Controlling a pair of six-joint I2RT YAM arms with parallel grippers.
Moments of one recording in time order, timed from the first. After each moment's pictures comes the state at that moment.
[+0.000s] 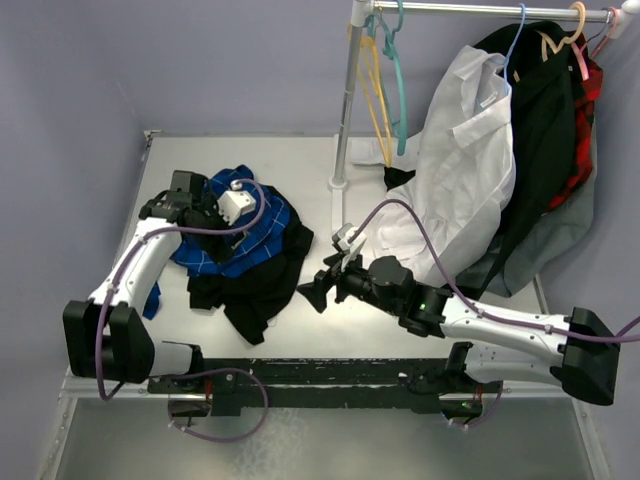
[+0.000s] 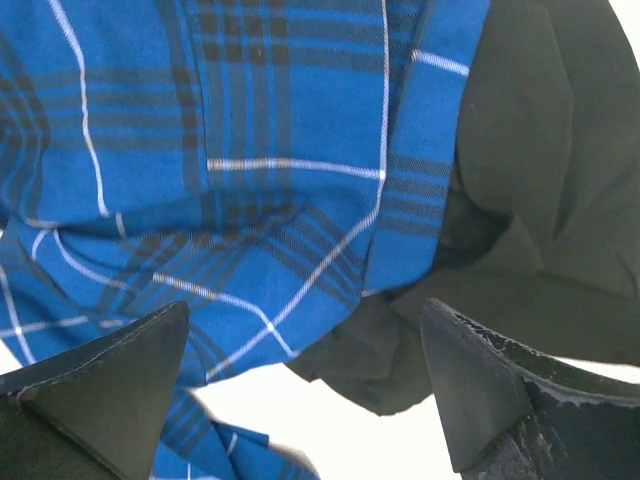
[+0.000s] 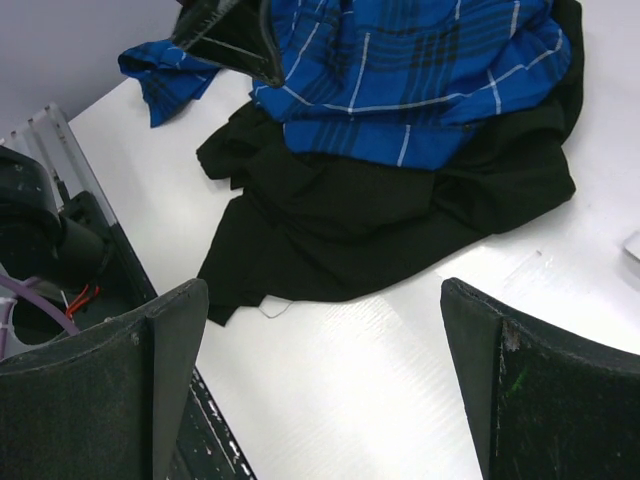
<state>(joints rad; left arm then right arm) -0.10 1.30 1.08 -0.86 0.27 0.68 1.10 1.10 0.64 0.25 0.14 0.27</state>
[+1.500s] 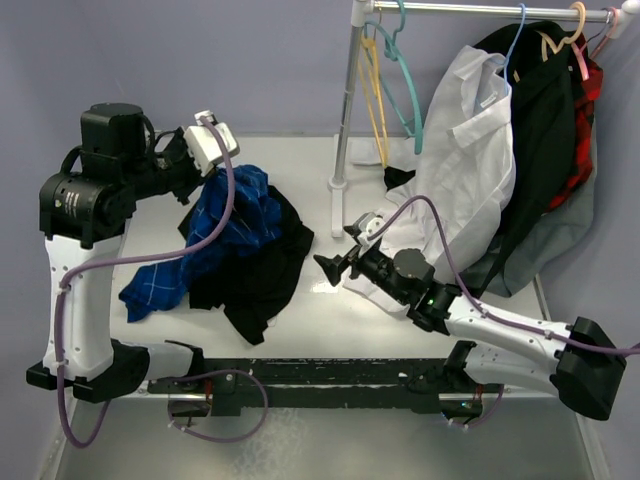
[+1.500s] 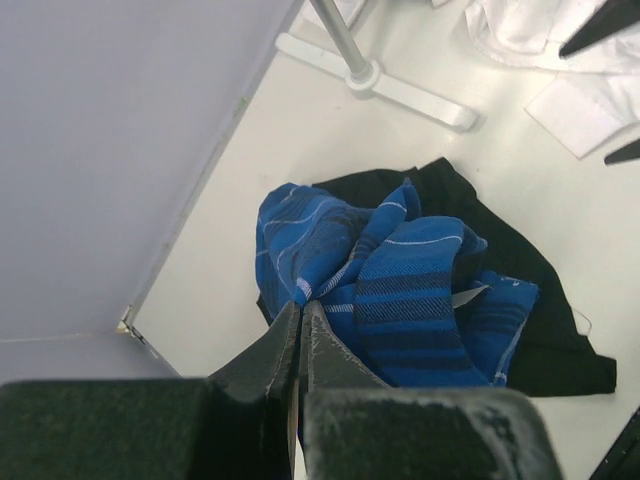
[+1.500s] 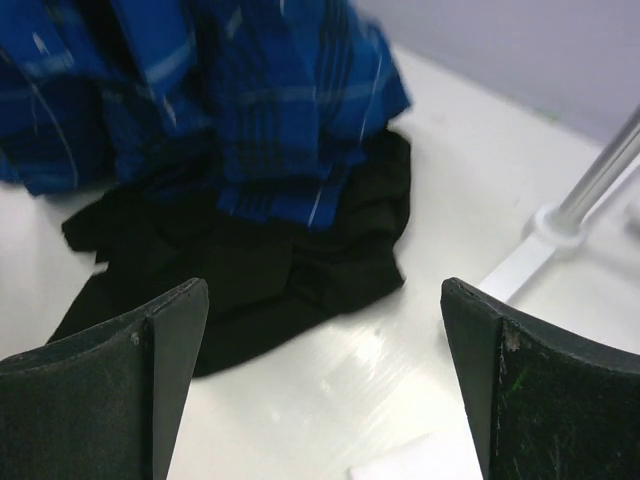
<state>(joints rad) -0.24 1.30 2.06 -1.26 0.41 0.72 0.94 1.03 0.54 0.43 0.14 0.04</state>
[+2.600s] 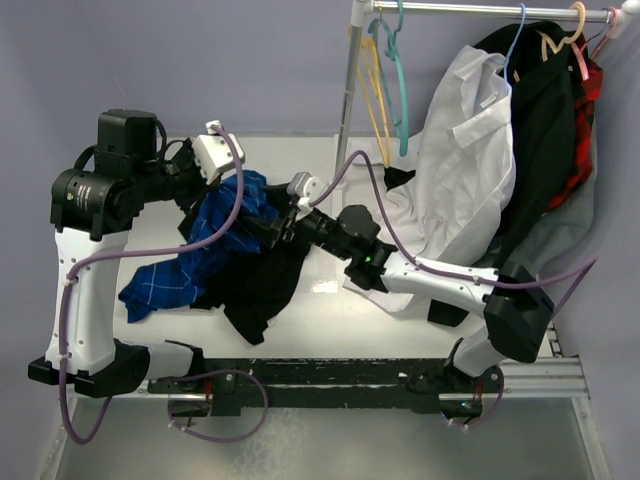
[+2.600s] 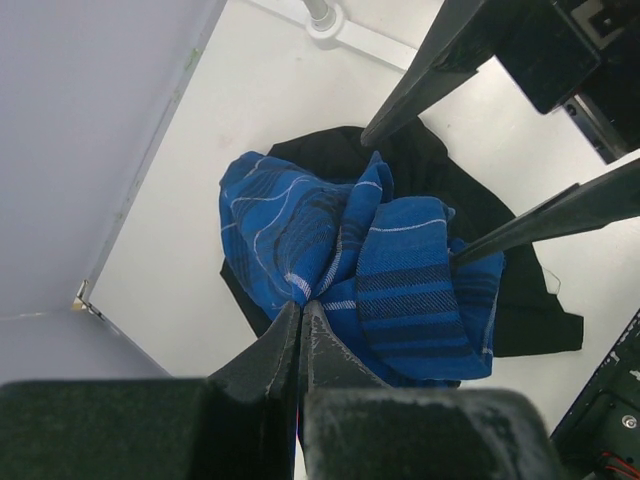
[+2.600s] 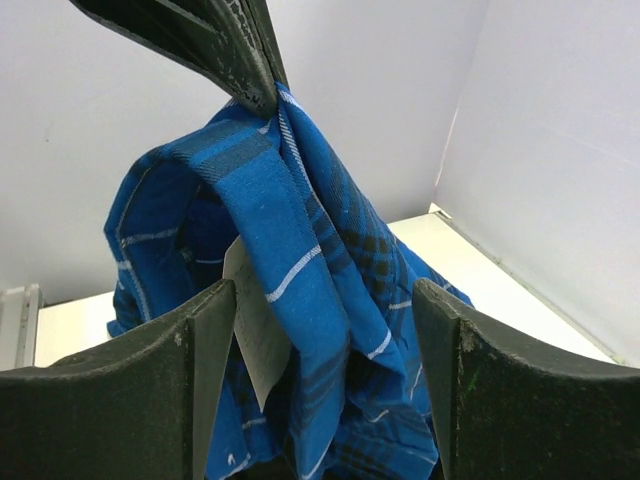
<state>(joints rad) -0.24 1.31 2.00 -1.35 0.40 0.75 0.99 1.53 1.06 0.74 -0.10 -0.05</state>
